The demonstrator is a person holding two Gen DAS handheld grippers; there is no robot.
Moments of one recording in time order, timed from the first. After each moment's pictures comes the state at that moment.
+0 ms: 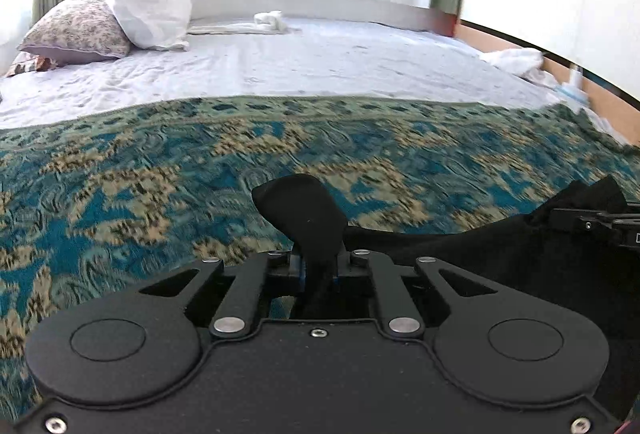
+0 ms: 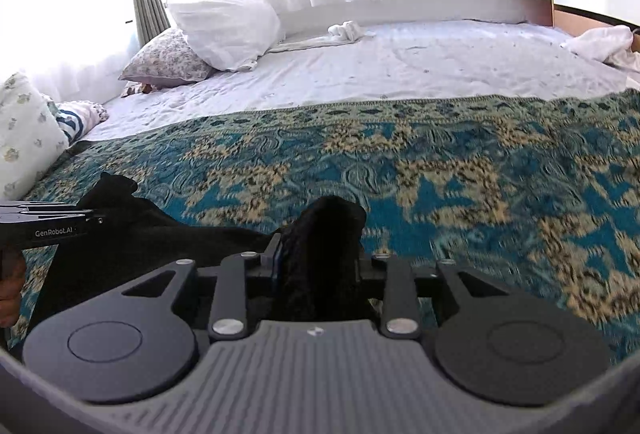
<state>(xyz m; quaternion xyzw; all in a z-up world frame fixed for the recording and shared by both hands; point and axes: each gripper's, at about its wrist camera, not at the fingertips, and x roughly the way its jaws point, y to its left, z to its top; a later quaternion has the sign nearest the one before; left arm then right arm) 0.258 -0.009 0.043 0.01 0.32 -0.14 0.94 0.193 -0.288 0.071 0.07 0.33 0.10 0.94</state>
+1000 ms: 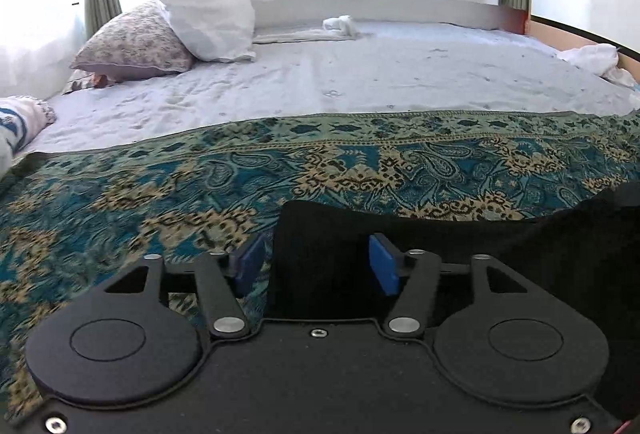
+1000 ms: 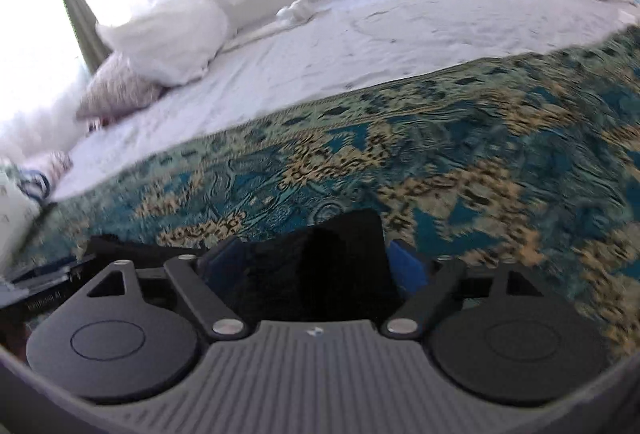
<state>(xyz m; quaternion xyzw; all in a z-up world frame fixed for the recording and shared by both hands) 0.319 0.004 0.032 0.05 0.31 -0.03 0.95 0.279 -0.319 0.055 0.18 0.36 0.05 0.91</state>
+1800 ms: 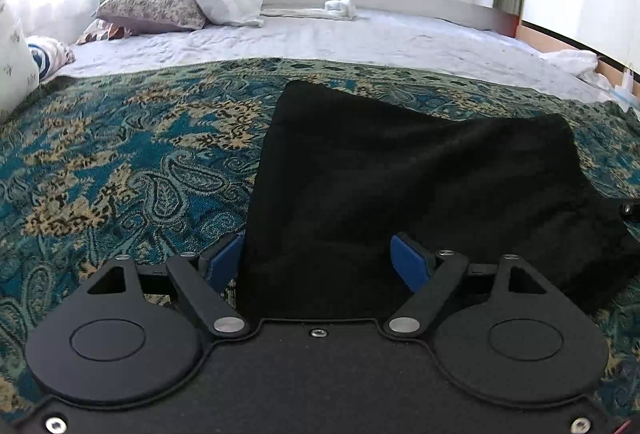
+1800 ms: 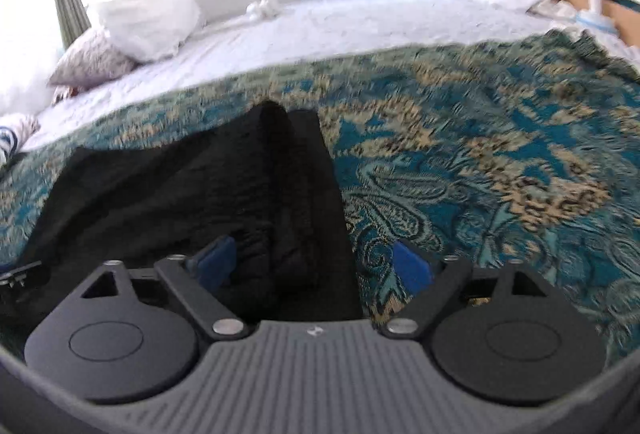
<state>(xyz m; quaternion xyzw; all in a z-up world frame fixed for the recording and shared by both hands) 0.178 0.012 0.014 0.01 0.33 -0.04 0.94 0.158 -0.300 0.045 0.10 0.35 -0.03 0.93</state>
